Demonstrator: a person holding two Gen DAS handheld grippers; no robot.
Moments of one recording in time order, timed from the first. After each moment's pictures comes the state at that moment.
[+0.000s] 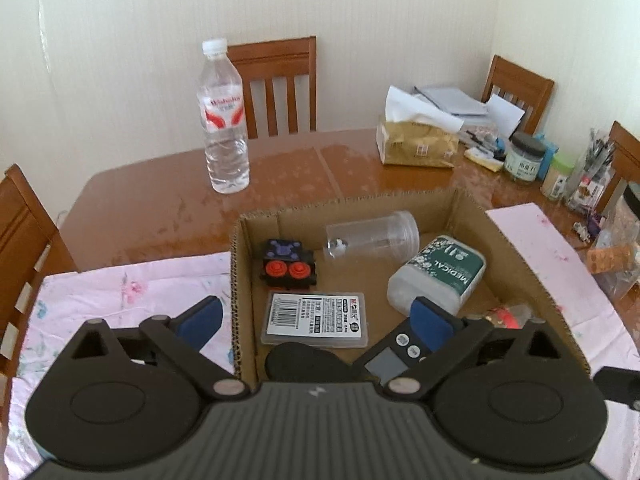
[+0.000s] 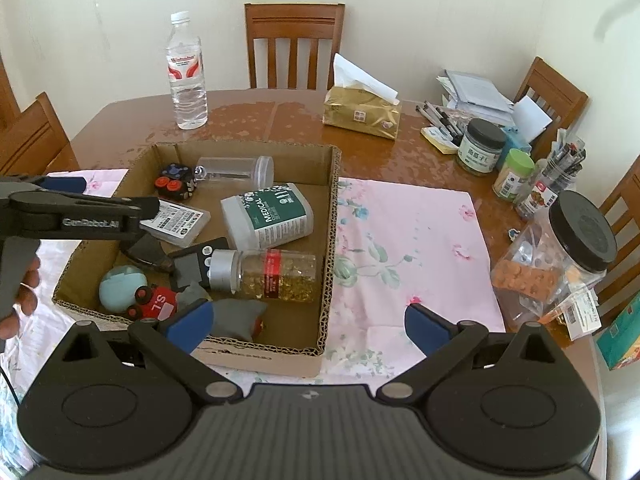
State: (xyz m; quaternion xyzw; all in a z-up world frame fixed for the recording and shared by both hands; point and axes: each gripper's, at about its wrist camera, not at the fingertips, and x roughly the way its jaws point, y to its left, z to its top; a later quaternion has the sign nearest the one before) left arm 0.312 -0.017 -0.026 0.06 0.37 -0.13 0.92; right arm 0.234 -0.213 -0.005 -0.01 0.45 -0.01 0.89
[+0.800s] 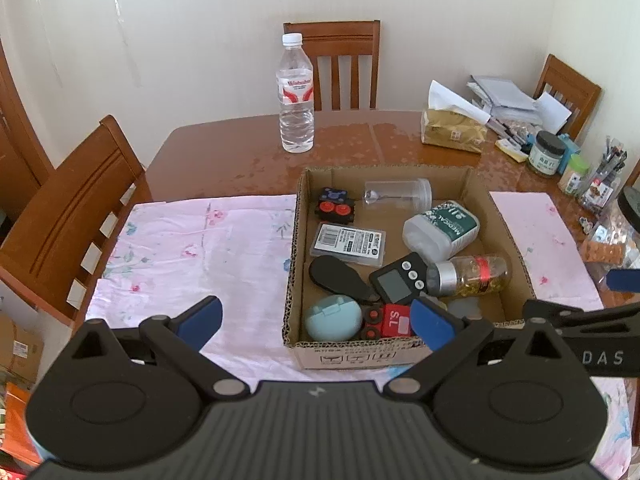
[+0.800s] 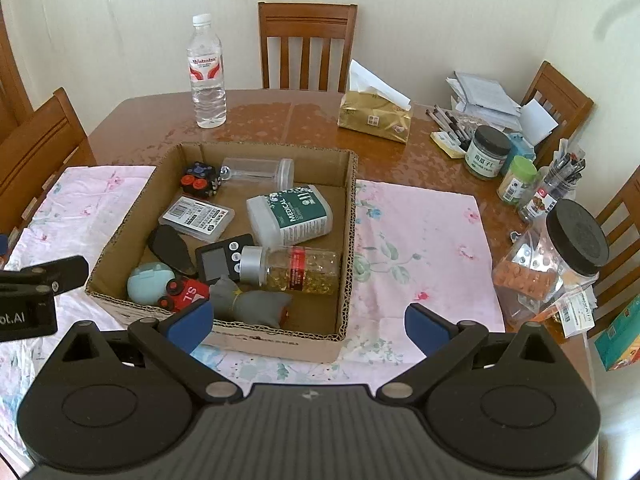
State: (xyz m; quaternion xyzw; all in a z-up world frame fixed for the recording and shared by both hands) left arm 0.219 -0.011 0.034 0.05 0.42 -0.02 0.90; right arm 0.219 -0.198 0.021 -0.01 0.46 0.00 0.89
